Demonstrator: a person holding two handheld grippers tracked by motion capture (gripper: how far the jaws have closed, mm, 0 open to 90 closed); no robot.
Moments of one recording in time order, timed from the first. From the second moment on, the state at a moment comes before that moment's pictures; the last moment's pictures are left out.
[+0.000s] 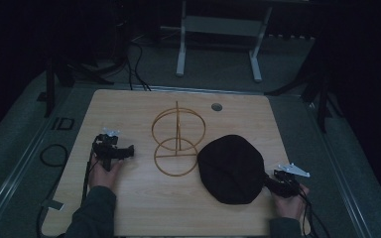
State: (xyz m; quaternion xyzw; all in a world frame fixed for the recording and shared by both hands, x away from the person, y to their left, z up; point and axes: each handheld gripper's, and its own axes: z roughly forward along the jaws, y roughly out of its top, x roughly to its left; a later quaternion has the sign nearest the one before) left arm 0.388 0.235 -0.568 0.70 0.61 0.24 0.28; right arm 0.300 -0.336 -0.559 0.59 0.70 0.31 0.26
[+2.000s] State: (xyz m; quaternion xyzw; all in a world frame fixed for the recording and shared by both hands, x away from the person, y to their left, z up) left arm 0.389 0.233 -0.568 0.70 0.61 0.24 0.28; right arm 0.332 -0.302 -0.460 0.46 0.81 0.29 0.22
